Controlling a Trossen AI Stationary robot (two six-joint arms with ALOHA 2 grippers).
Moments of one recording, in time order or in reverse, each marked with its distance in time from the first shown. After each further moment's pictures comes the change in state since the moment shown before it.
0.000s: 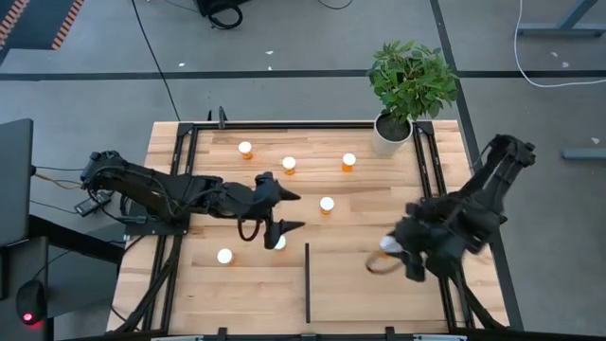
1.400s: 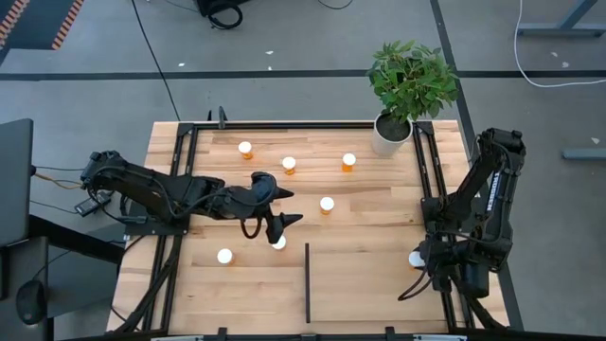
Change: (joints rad) left arm -0.006 0.002 0.000 -0.109 -0.093 -0.187; right arm 0.376 -0.063 -0.402 0.046 -0.031 0.403
